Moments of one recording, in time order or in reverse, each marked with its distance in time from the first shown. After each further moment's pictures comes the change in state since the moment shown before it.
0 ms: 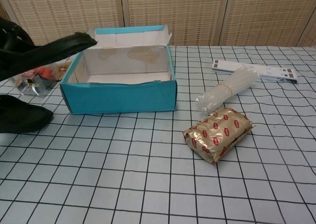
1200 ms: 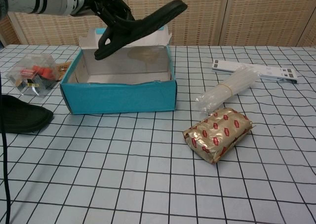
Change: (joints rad) left arm -0.515 -0.568 -0.180 0.788 -0.237 -0.403 -0.174; right arm 0.045 -0.037 0.067 -0.019 0.206 -0.121 -0.093
